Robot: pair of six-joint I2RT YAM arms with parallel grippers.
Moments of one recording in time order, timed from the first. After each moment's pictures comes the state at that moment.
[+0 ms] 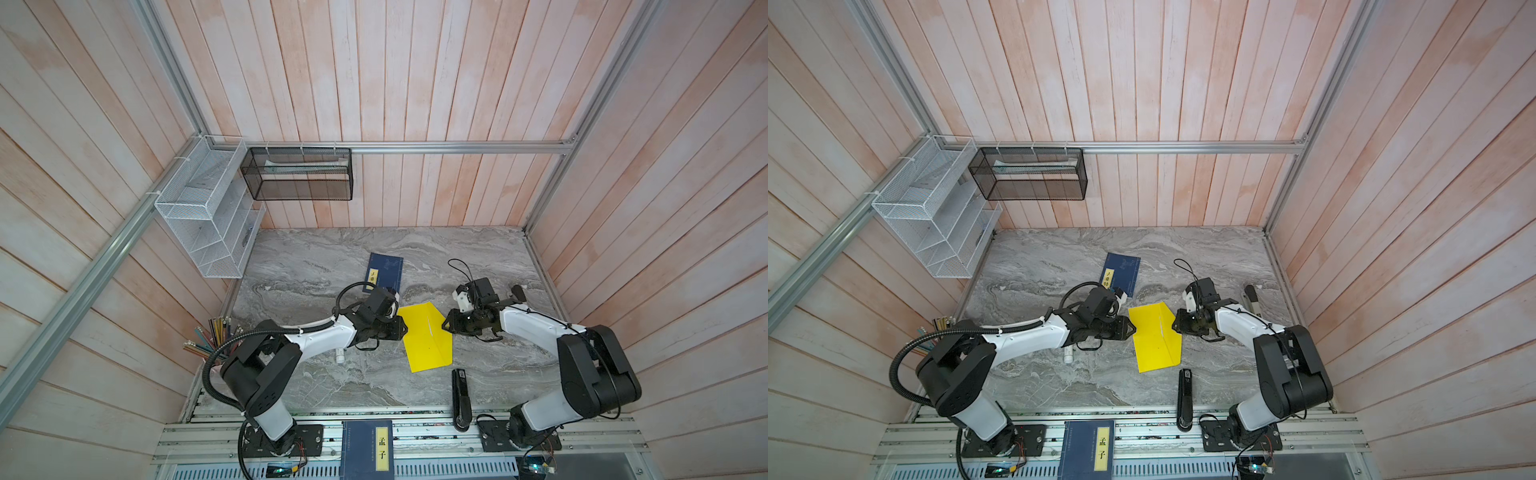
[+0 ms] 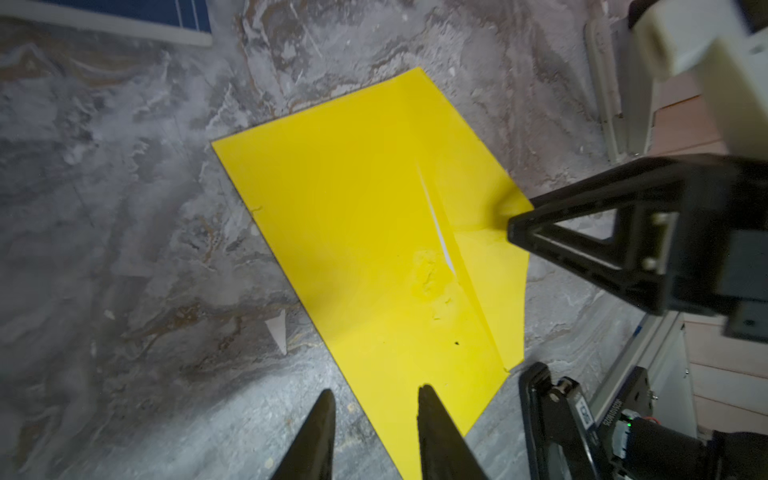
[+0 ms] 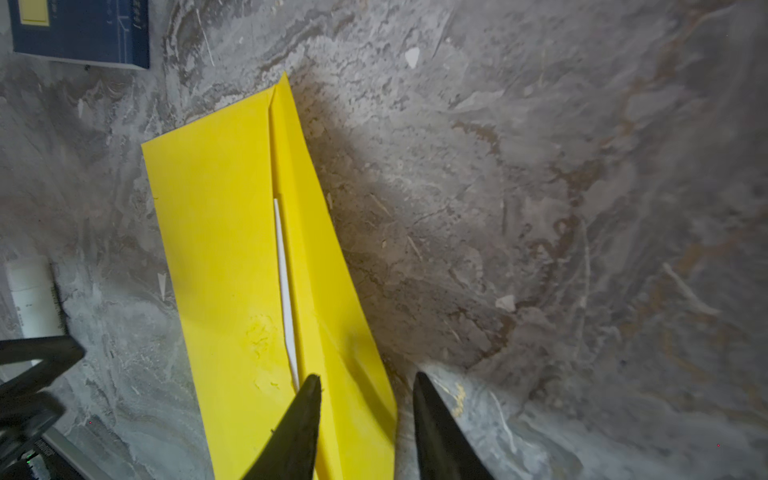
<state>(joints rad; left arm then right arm) -0.76 1.63 0.94 -0.15 0.24 -0.60 0.32 1.53 0.78 -0.40 -0.34 0.39</state>
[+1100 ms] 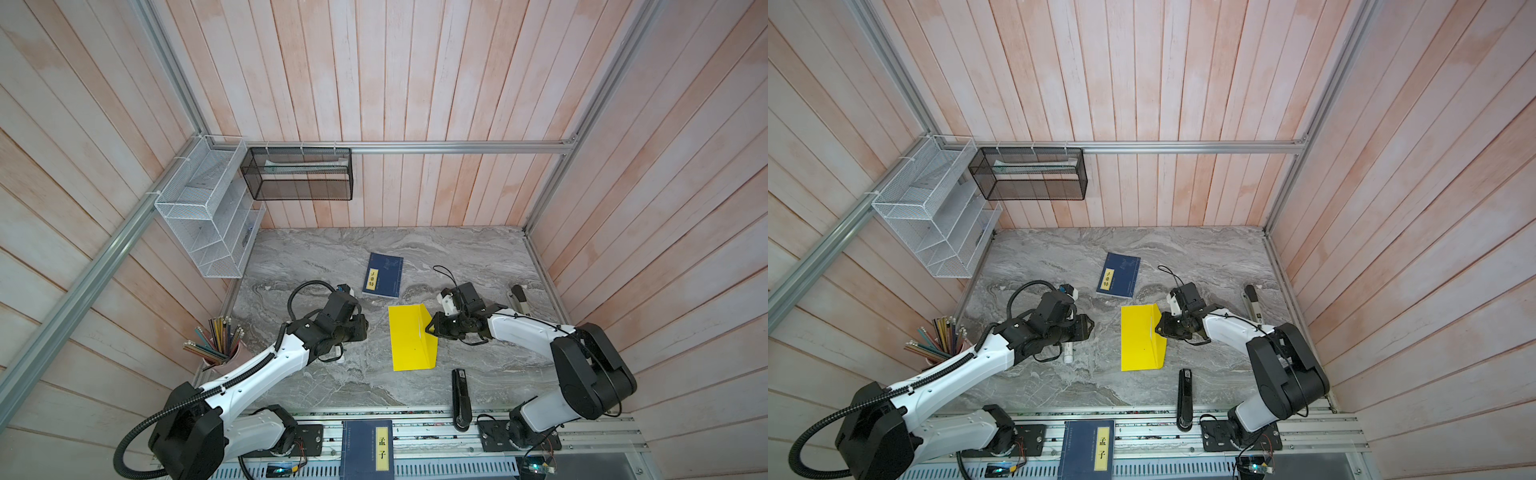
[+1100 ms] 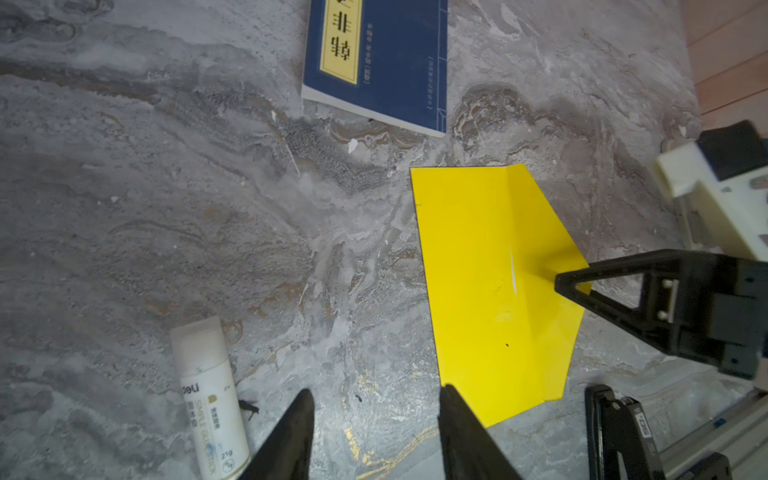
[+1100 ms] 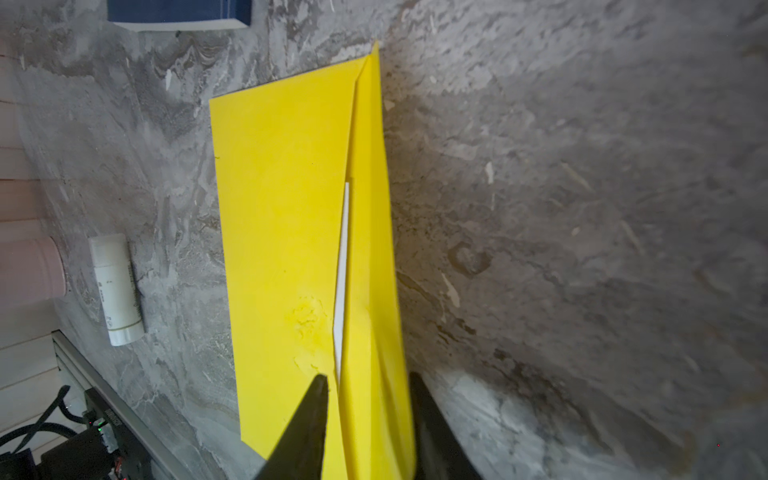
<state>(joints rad) -0.64 1.20 0.78 -0.48 -0.04 -0.62 0.48 1.51 0.77 -0.30 -0.35 0.56</state>
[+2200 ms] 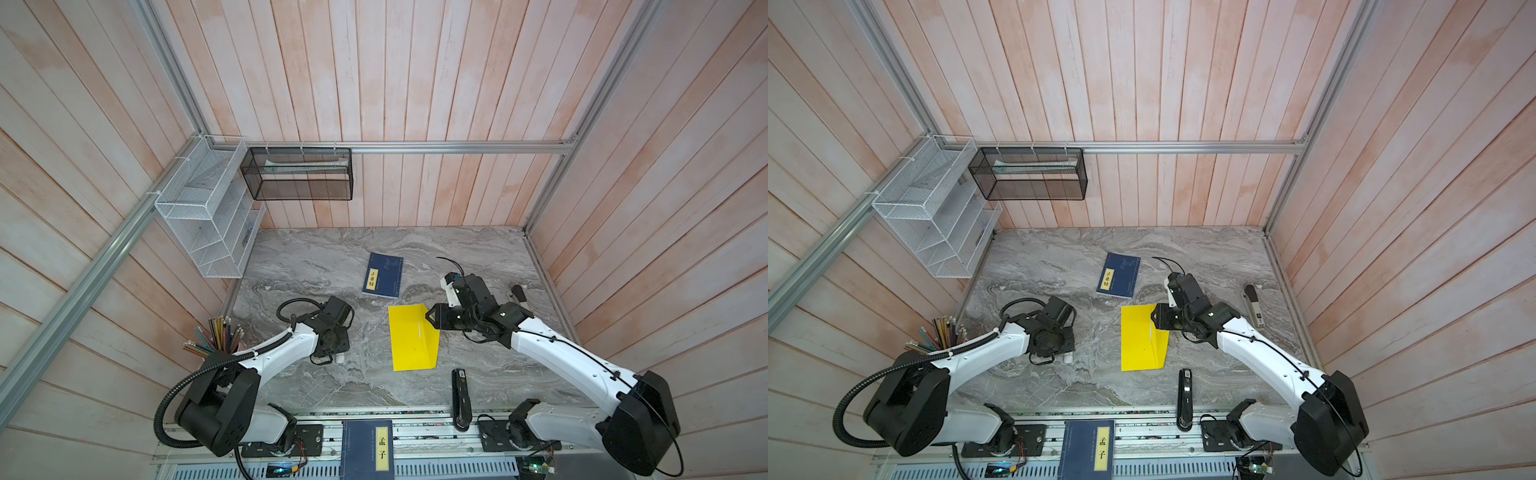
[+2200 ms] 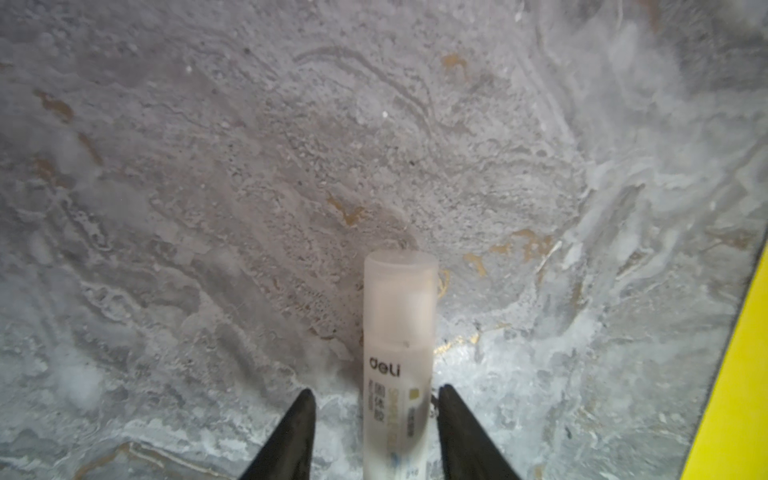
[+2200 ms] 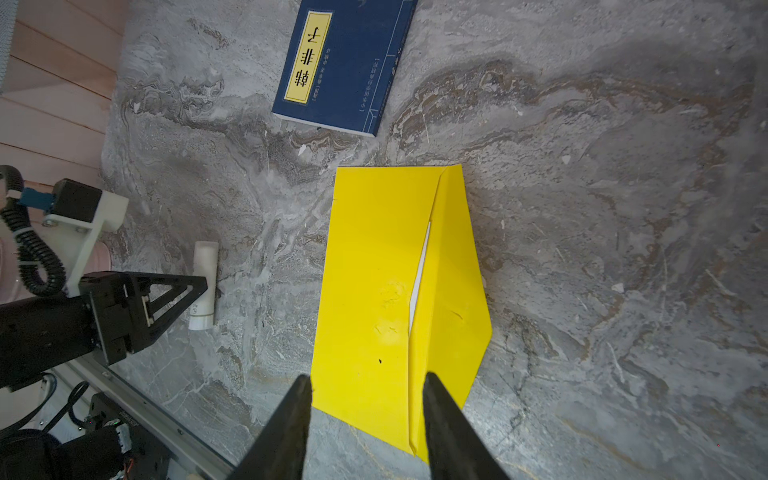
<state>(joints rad) -0.51 1.42 0.75 -0.60 -0.08 -0.66 0.63 1.23 0.90 -0.53 -0.13 0.58</state>
